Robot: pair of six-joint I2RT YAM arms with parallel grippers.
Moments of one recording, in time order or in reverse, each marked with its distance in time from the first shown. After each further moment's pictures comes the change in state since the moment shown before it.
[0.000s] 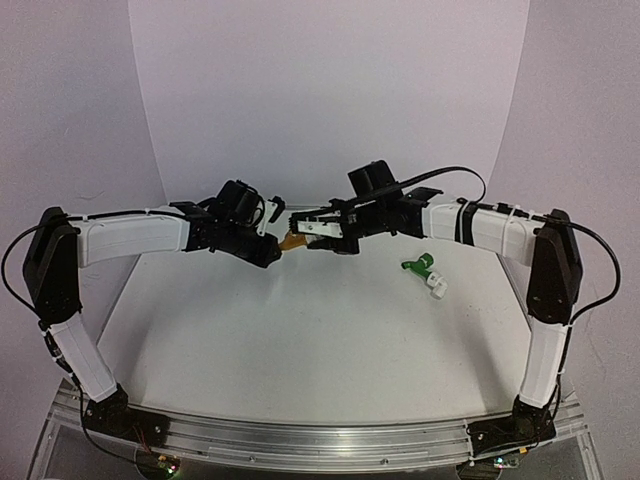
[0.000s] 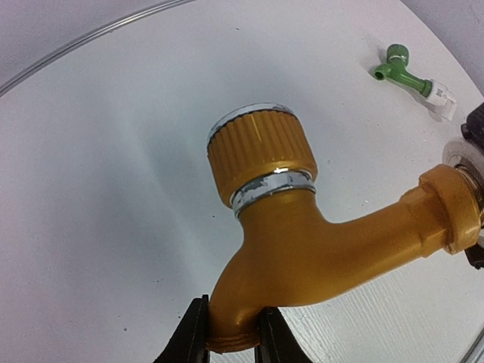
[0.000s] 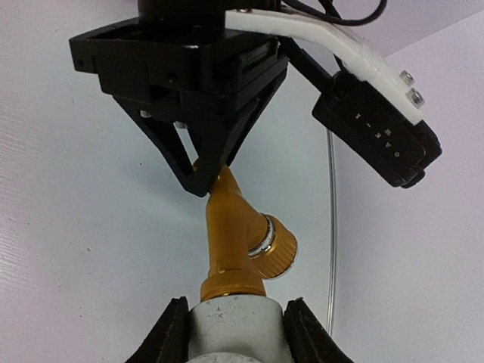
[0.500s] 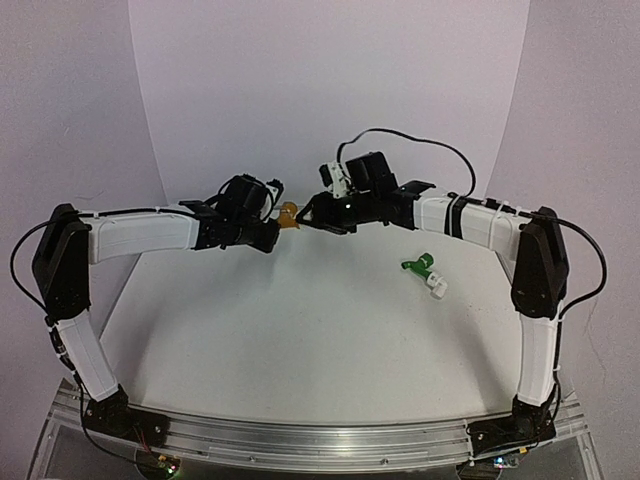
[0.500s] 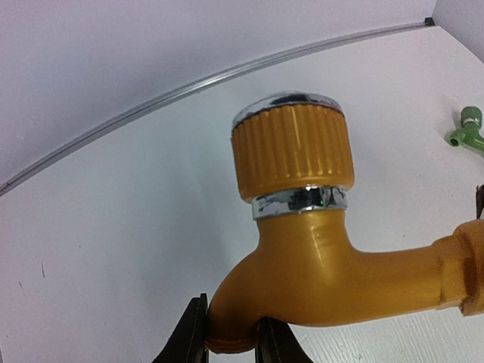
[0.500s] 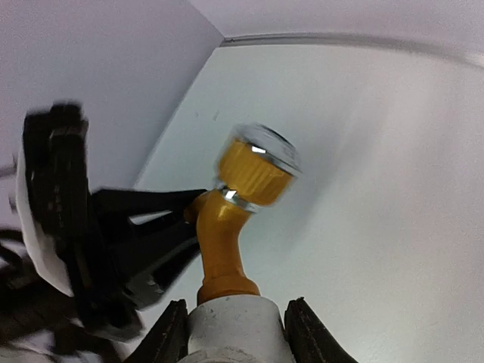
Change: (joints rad) left arm -0.009 0.054 0.049 0.130 -0.315 0.063; right arm -0.028 0.094 0.130 0.043 0.013 1.582
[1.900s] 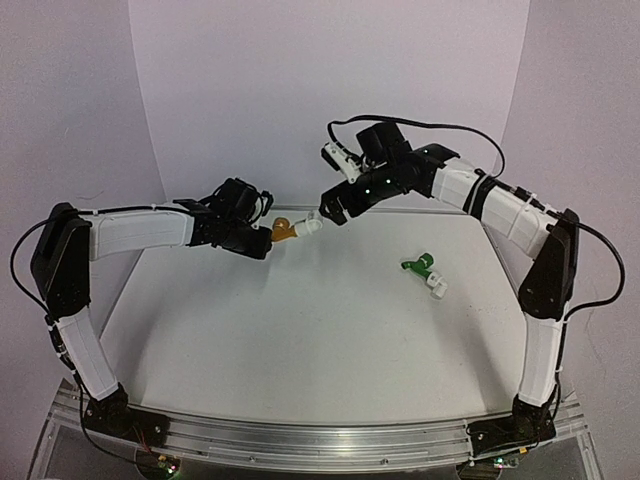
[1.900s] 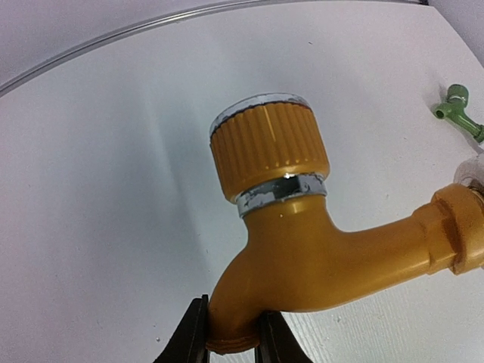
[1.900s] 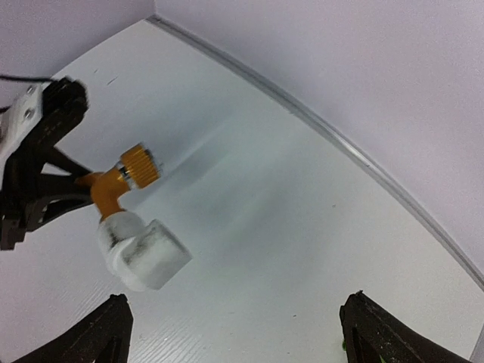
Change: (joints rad) left arm 0.061 0.006 -0.022 -0.109 0.182 -0.134; right arm -0.023 -0.032 0.271 -0.440 0.328 -0.603
